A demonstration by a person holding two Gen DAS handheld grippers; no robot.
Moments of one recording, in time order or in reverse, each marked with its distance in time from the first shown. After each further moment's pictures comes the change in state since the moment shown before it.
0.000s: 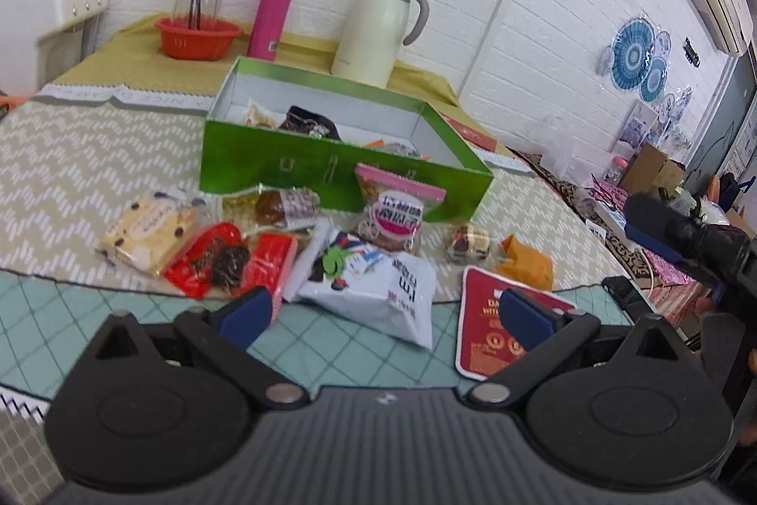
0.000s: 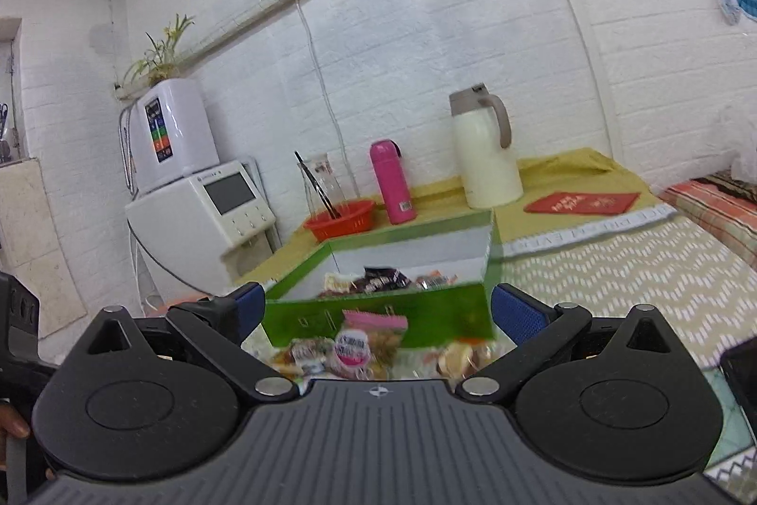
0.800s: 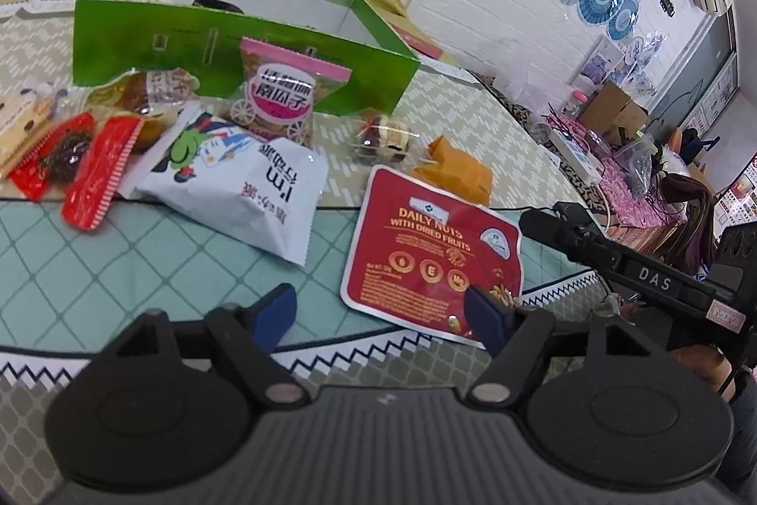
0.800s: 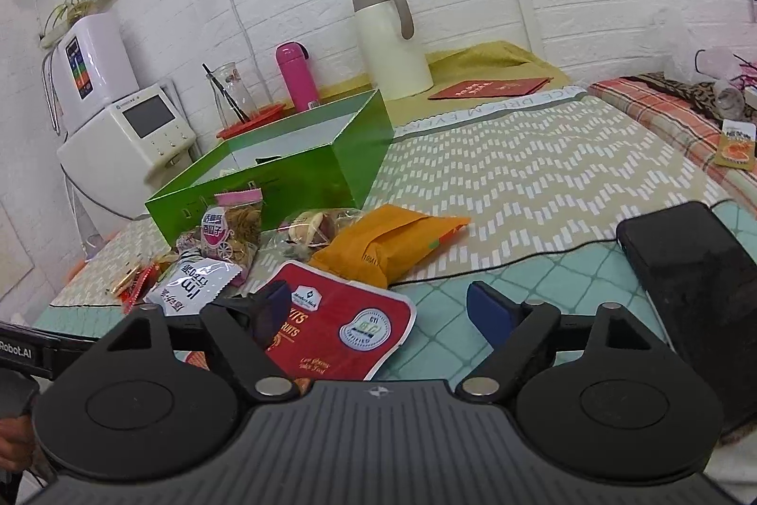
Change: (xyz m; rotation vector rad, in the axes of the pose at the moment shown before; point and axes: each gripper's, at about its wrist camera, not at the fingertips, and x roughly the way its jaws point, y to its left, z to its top) left arm 0.062 -0.046 -0.026 -0.016 0.191 -0.122; right arm -0.001 -0.076 -0.040 0.050 0.213 -0.129
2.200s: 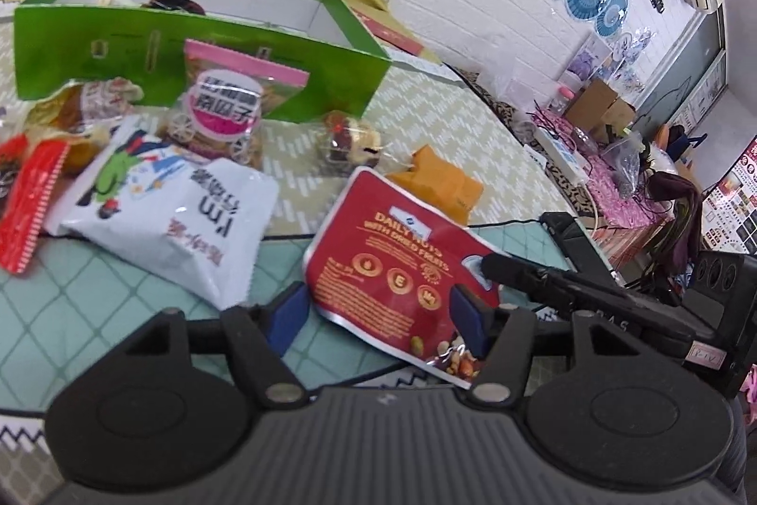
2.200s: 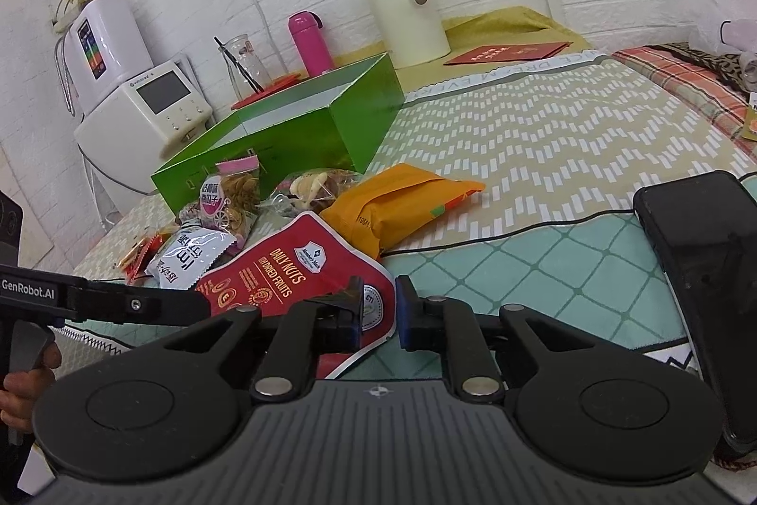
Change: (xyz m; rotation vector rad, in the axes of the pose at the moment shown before) left arm 0.031 -0.013 0.018 0.003 0.014 -0.053; right arm 0.012 -0.019 -0.006 0.017 0.082 0.079
